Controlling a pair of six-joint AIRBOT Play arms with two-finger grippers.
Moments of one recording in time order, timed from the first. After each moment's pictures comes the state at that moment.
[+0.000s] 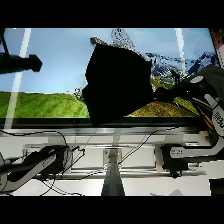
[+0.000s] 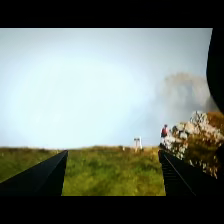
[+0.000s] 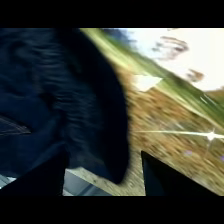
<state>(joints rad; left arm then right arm) 0.16 -1.08 1.16 1.40 -1.09 -1.32 -0.24 -1.52 0.88 -0.84 1.17 1.03</state>
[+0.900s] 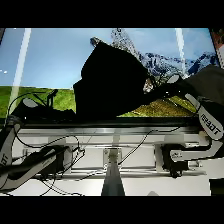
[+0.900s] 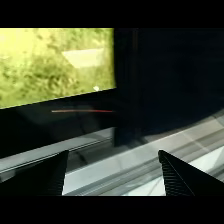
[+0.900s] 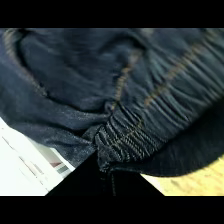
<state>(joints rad) 0.19 -1.09 0.44 0.94 -1.16 -1.09 0.09 -1.53 0.88 -0.78 1.17 0.86</state>
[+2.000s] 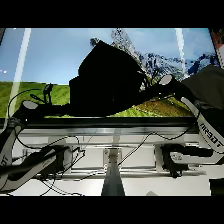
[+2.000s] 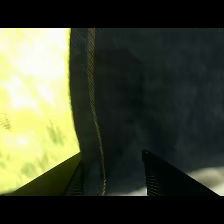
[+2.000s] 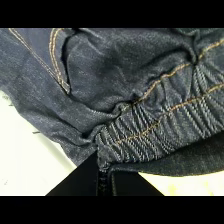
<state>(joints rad) 0.19 -1.09 0.40 0.88 -0.91 -0.99 0.22 -1.44 0.88 -0.76 1.10 0.91</state>
